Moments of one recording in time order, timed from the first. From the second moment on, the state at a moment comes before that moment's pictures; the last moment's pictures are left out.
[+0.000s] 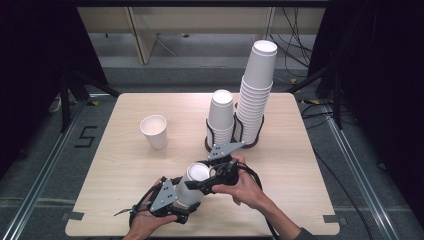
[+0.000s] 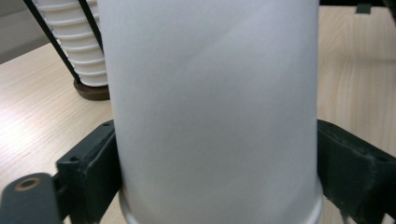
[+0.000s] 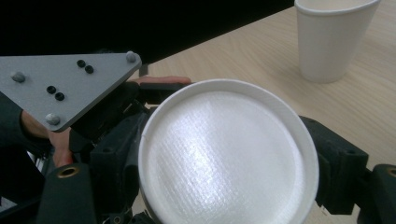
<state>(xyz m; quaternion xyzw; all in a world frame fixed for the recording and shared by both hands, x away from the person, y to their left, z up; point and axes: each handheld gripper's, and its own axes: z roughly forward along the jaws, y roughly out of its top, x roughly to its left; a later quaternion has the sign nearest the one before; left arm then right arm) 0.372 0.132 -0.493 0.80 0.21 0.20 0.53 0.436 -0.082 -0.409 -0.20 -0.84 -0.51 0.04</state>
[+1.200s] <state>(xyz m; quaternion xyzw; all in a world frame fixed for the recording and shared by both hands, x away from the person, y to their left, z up) 0.374 0.150 -0.483 0.79 0.19 0.21 0.54 0.444 -0.103 -0.395 -0.21 -0.82 -0.54 0.06</state>
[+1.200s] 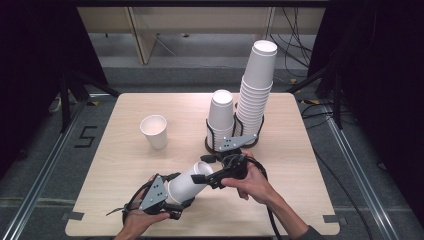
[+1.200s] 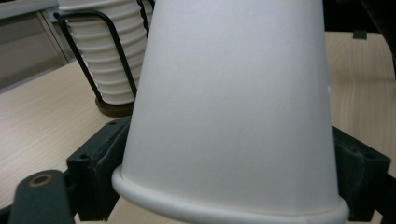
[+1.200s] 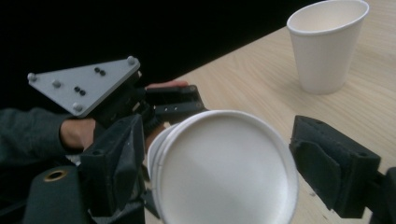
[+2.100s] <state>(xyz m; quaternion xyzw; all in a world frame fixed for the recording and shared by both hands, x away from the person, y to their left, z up) 0.366 0.135 -0.468 0.88 0.11 0.21 0.40 0.411 -0.076 -0.383 0.02 -0.97 -0.24 -0.07</state>
